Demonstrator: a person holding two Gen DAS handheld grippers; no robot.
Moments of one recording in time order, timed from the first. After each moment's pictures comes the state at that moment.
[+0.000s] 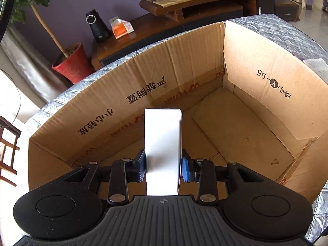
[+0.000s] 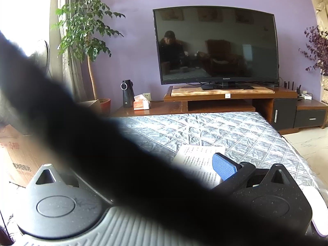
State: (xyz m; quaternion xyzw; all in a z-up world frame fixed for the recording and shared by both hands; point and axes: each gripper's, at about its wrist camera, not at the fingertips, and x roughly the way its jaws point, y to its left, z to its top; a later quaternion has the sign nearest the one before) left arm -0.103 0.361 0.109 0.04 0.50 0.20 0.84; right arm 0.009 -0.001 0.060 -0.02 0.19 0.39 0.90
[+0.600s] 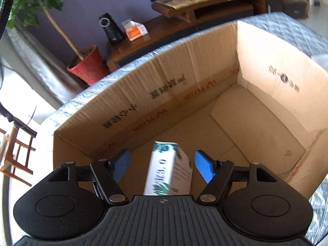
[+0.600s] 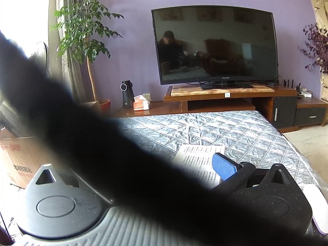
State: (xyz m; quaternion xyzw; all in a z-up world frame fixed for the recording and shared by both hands) left arm -0.130 0.365 0.130 0.05 0.47 0.25 0.84; right arm 0.009 -0.006 0.062 -0.01 0.19 0.39 0.90
